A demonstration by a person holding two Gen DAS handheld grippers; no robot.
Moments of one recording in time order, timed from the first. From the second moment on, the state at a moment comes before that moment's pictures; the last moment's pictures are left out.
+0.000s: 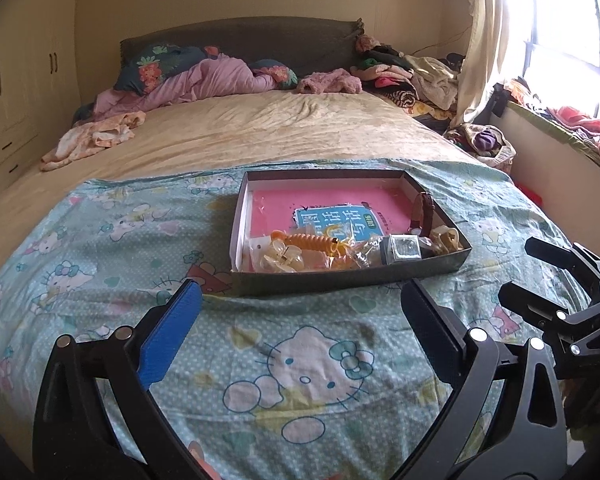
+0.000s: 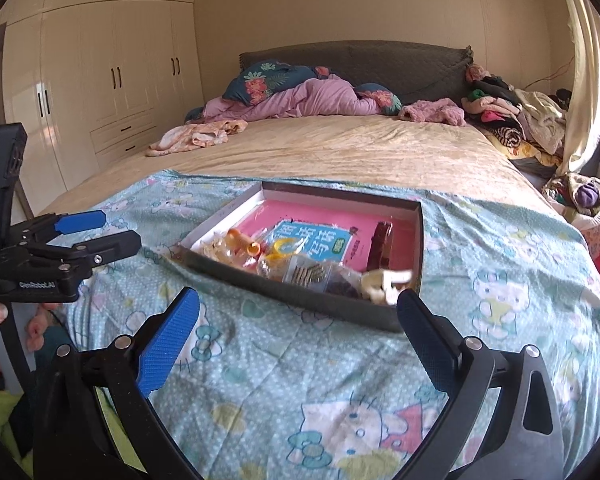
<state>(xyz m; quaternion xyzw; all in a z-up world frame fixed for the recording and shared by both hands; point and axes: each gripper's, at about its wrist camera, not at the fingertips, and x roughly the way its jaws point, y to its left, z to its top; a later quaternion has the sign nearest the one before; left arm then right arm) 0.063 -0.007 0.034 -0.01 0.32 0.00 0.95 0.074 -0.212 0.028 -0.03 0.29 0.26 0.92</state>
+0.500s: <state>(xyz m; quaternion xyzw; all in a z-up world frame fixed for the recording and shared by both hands) 0.046 -0.012 0.024 -0.03 0.32 -0.01 0.95 0.060 -0.220 0.005 -0.02 0.33 0.24 0.91</state>
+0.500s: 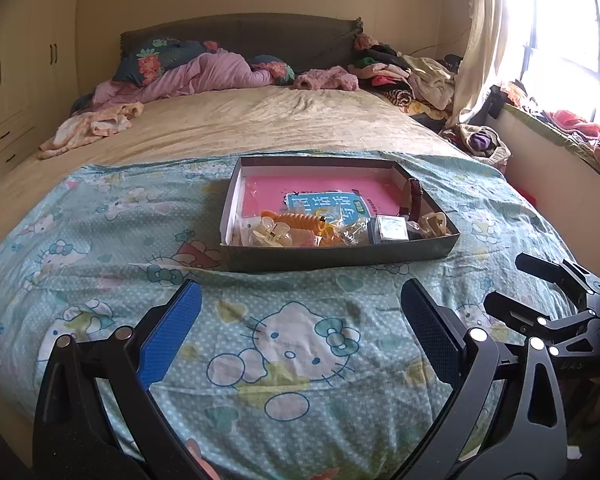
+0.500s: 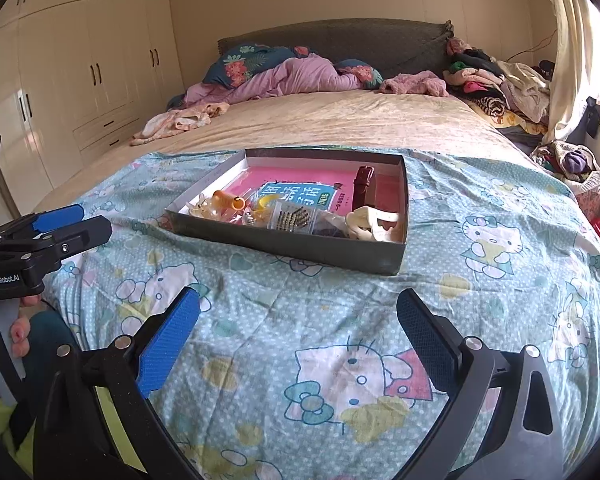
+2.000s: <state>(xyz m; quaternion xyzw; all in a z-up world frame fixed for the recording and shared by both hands) 0.041 -0.015 0.021 -0.03 0.33 -0.02 0.94 0.056 -0.222 0.009 -0.02 0.33 0.24 0.91</state>
